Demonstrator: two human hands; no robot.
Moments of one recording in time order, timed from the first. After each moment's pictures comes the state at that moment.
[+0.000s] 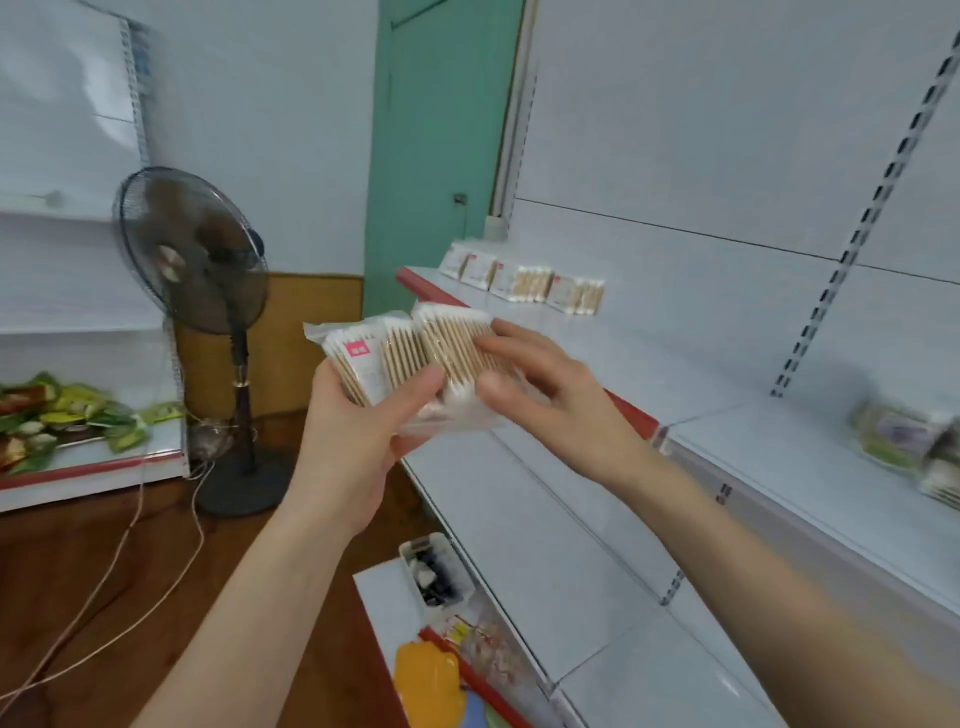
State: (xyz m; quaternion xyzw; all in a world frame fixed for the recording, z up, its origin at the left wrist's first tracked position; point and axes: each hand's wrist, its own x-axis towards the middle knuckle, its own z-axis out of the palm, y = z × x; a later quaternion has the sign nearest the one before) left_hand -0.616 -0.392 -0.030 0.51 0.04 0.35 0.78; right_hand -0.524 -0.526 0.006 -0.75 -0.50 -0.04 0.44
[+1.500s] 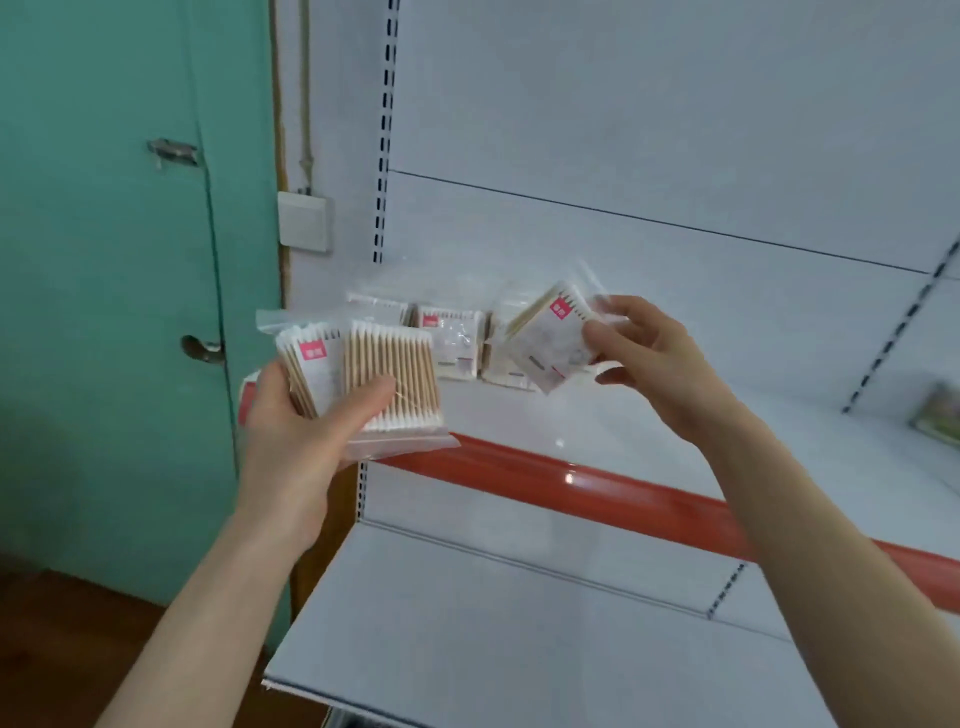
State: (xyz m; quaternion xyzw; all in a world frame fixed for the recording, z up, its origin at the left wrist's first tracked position) left_hand -0.172 -0.004 -0.024 0.57 -0.09 0.09 0.81; right_hand -0.182 -0.260 0.036 -0.81 -0.02 -0.22 0.54
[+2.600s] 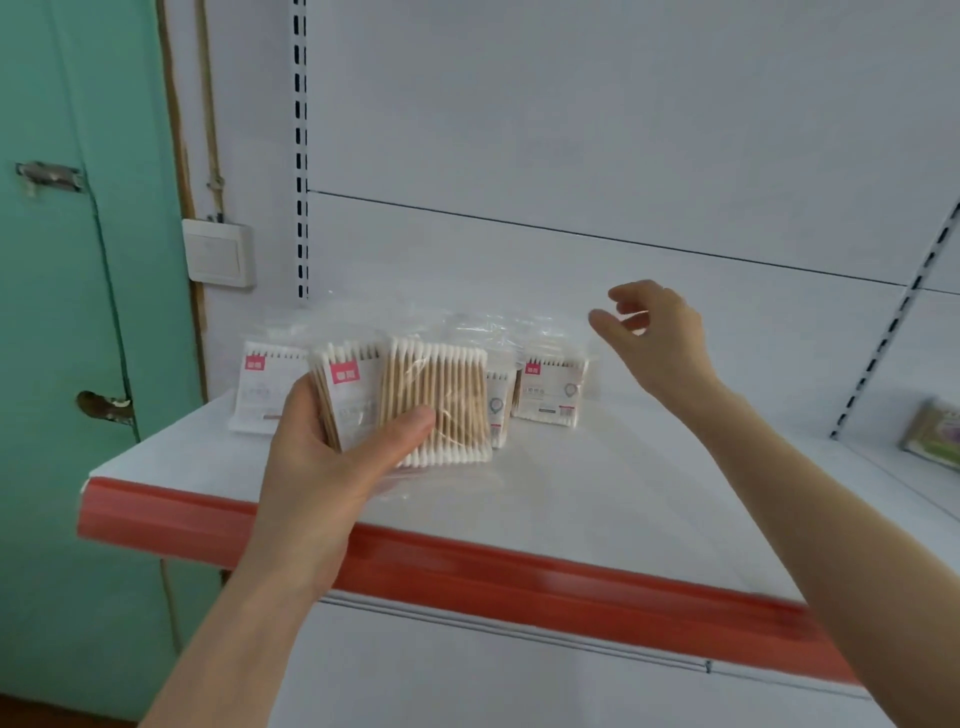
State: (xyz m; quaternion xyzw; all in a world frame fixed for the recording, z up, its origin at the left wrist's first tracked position) left_hand -0.118 -0.077 -0.016 0.55 -0.19 0.05 0.81; right_hand -0.109 -0.334 0.053 -0.88 0.11 -0.40 0.24
